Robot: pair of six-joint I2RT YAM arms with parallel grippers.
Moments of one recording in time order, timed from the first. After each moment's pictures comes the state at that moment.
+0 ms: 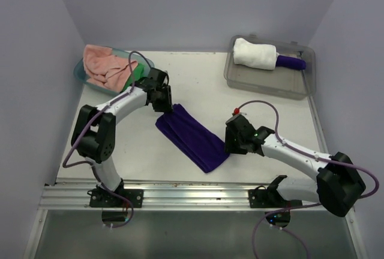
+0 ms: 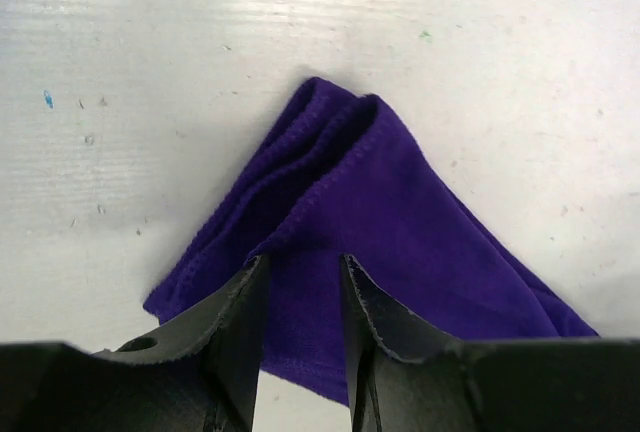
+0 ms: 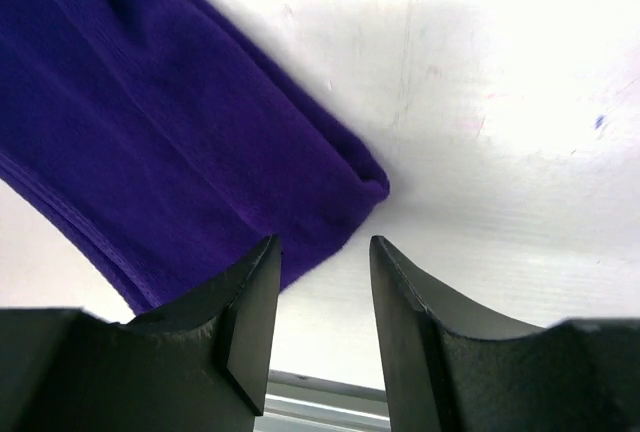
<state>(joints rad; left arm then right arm) -0.38 1.82 1.27 -0.51 0.08 -0.49 0.71 1.21 0.63 -0.52 0.11 0.77</state>
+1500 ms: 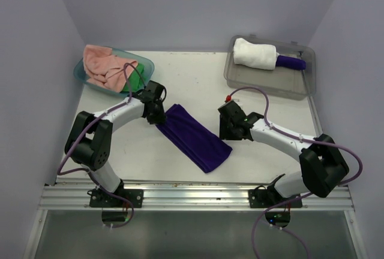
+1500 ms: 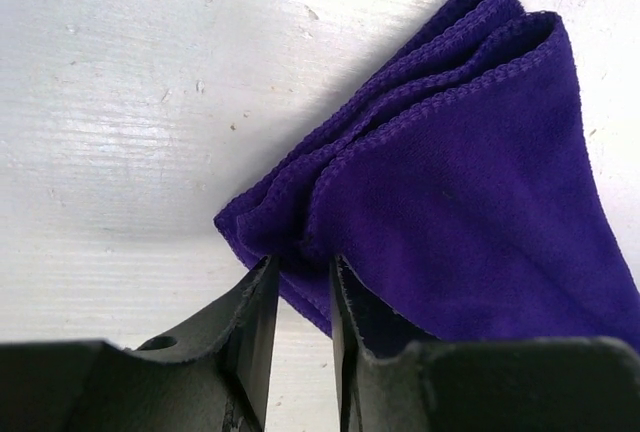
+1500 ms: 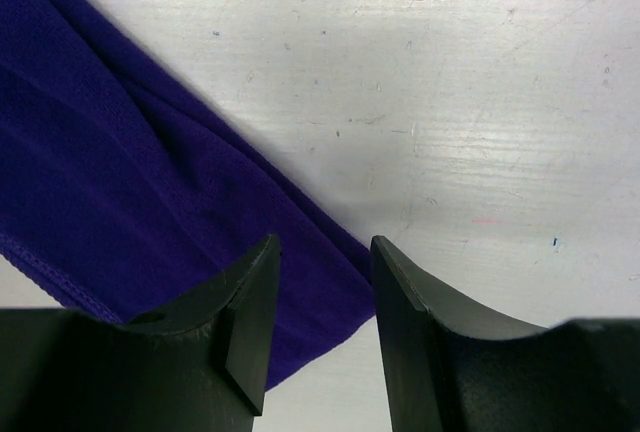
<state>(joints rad) -0.41 1.69 1.06 -0.51 -0.07 -0.61 0.67 1.42 0.86 -0.53 0.22 0.65</state>
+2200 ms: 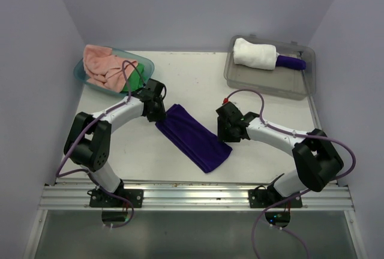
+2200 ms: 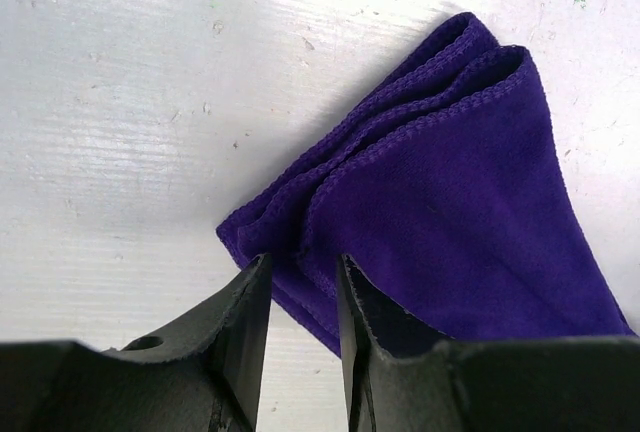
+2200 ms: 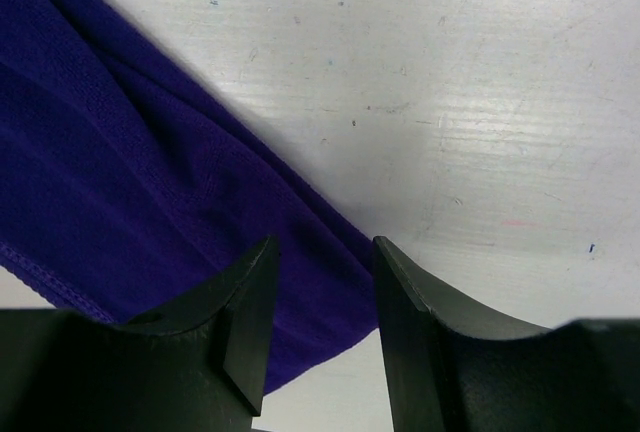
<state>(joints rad) -0.41 1.68 1.08 -0.51 -0.10 -0.63 0.67 1.49 0.86 -0.52 0.16 0.64</state>
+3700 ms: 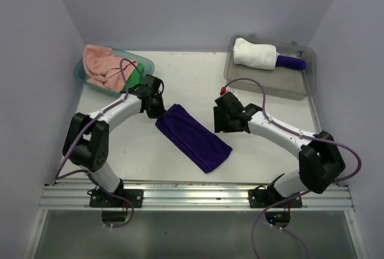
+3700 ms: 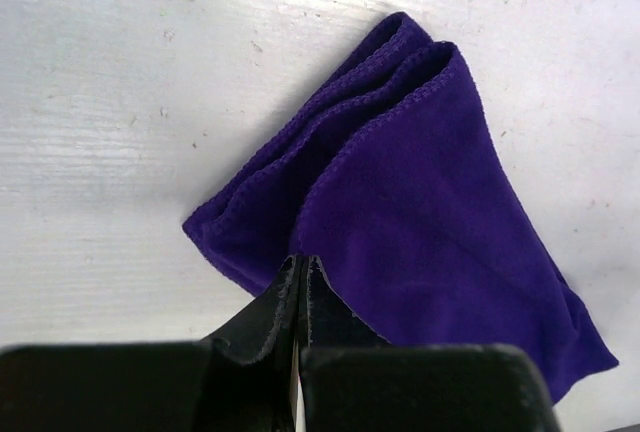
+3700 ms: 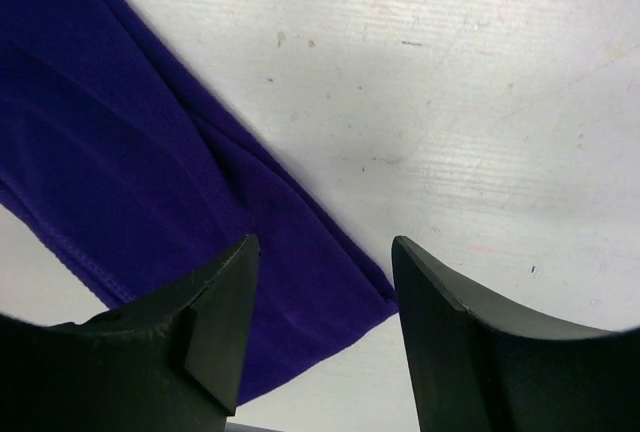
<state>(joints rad) -0.39 1.68 1.13 -0.53 0.00 -0.61 0.67 1.47 1.00 -0.60 0.22 0.56</state>
